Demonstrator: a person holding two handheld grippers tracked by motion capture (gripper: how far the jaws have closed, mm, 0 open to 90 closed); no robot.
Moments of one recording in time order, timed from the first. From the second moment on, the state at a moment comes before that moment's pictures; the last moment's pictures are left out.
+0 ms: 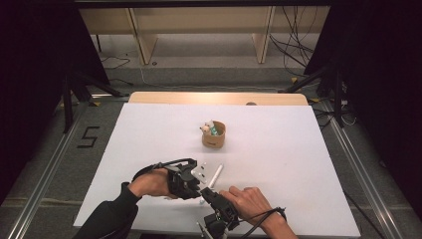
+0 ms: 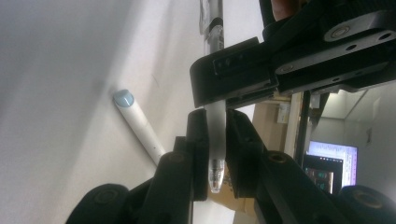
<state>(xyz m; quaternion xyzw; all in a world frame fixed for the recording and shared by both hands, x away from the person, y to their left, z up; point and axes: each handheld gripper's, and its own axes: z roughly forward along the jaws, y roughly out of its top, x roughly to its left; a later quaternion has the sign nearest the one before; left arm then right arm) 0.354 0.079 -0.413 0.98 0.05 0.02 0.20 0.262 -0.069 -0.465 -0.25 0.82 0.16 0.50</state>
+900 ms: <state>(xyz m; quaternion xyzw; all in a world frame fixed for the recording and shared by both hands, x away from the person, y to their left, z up) 0.387 0.104 -0.399 0.90 0.23 0.10 0.36 0.286 -0.124 -0.434 0.11 0.84 0.37 0.38</state>
